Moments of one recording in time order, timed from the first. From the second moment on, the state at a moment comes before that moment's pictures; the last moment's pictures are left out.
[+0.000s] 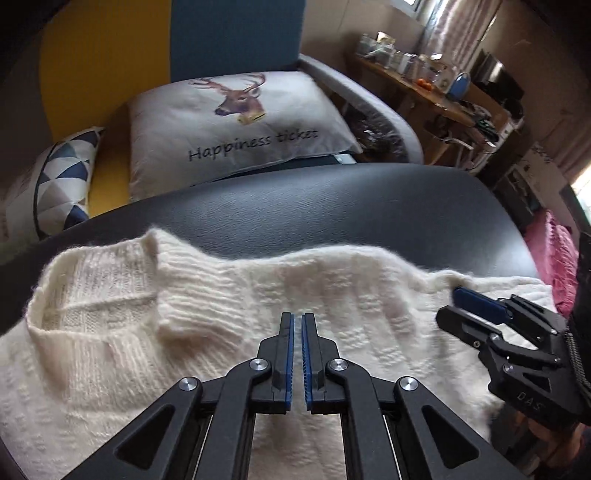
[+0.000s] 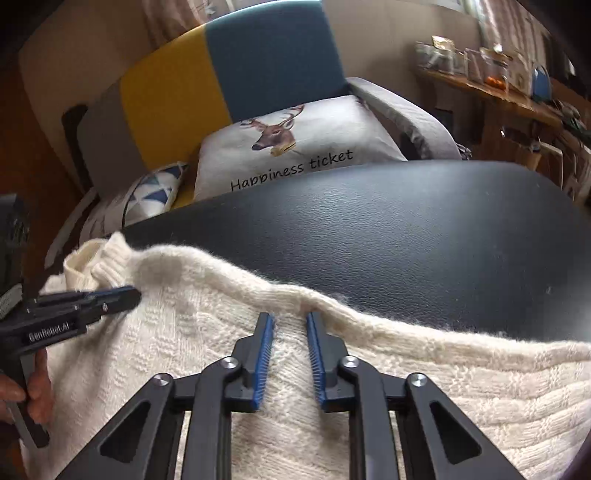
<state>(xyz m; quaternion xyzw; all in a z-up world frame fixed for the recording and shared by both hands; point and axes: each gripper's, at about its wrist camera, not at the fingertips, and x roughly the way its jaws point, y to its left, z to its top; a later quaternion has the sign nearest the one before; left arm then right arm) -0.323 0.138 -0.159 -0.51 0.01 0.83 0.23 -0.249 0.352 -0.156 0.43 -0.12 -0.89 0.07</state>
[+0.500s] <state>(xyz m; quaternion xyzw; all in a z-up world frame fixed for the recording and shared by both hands) -0.280 0.052 -0.109 -0.48 -0.09 0.84 0.21 -0.195 0.312 -0.110 0.42 -0.14 -0.89 0.11</state>
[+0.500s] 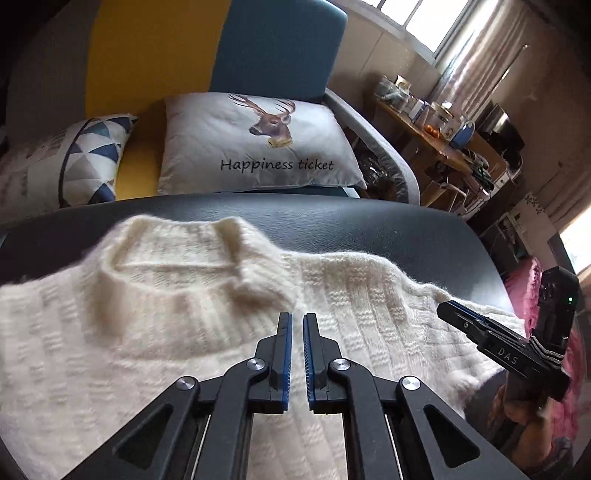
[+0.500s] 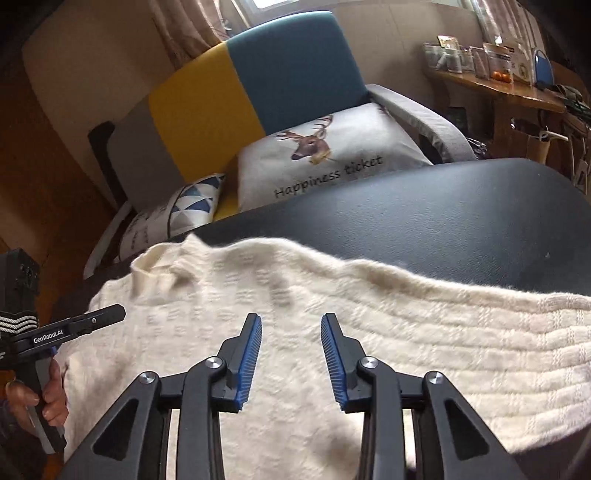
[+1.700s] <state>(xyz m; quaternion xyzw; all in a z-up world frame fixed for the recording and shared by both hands) -0.020 -0.116 -0.142 -0.45 -0.01 0.89 0.11 0.024 0.244 -0.147 0.45 -0.07 -0.88 0.13</state>
